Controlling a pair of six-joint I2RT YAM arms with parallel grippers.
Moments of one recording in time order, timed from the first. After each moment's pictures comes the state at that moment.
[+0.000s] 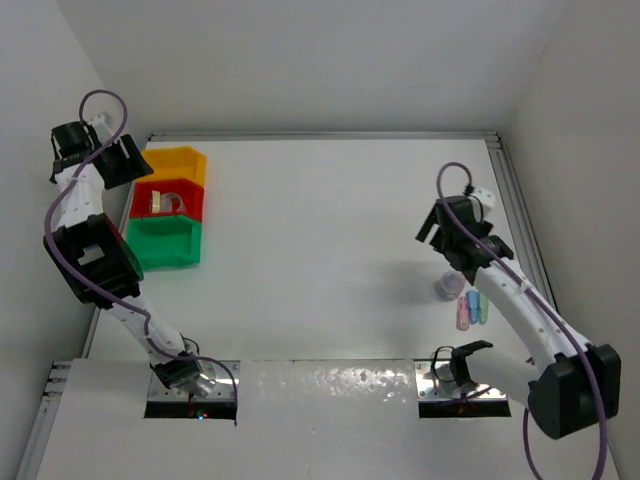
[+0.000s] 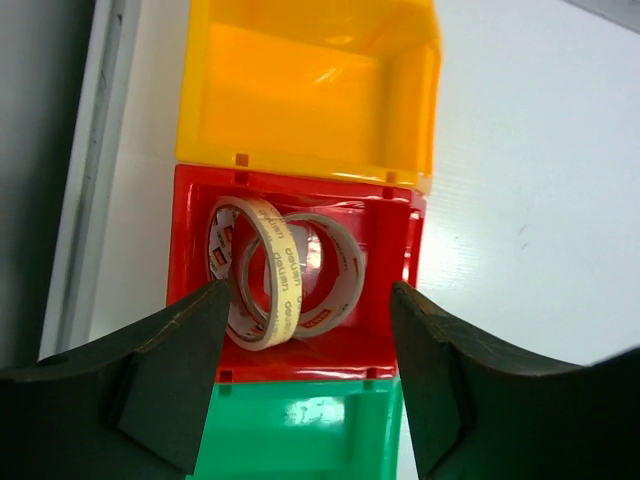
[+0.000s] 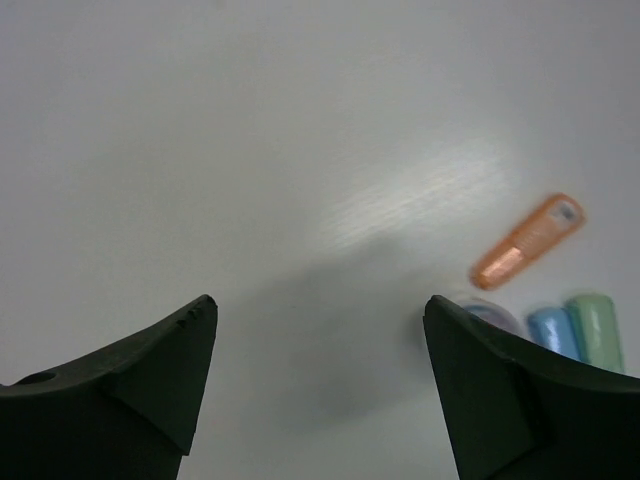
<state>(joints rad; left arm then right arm) 0.51 1.89 1.64 -0.55 0.42 0.01 0.35 1.14 0.82 -0.48 0.47 0.60</state>
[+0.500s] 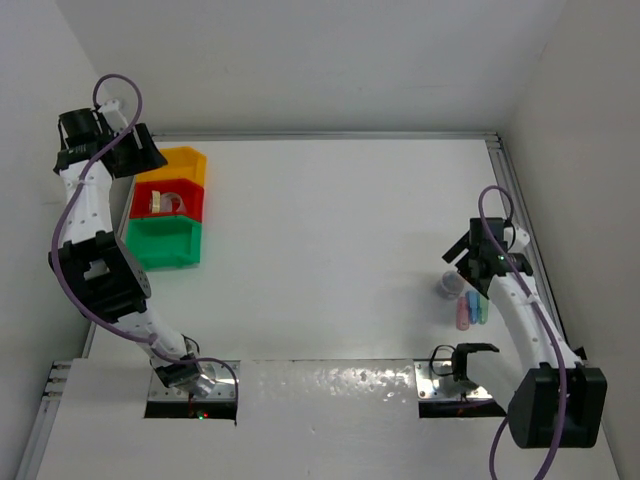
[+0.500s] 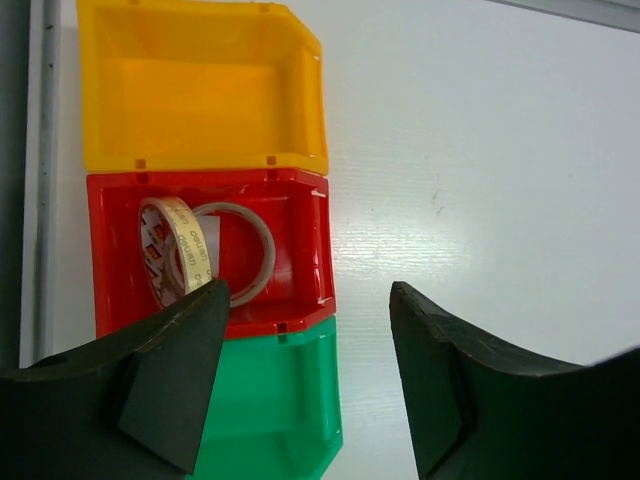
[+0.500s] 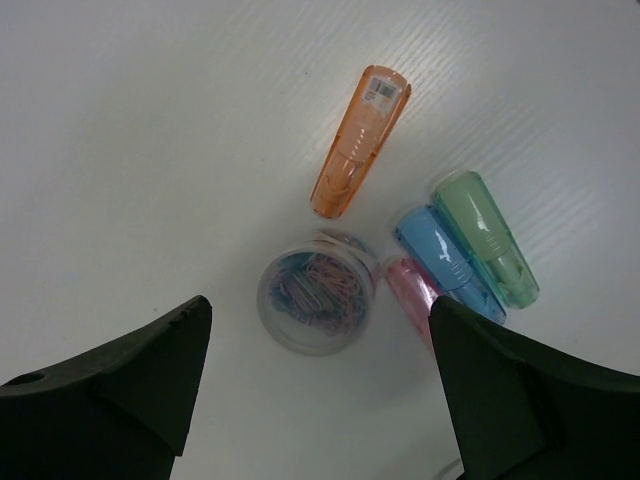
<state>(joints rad) 0.43 1.73 1.65 -0.65 0.45 0.04 -0.03 0.99 0.63 -0.66 0.34 0.73</state>
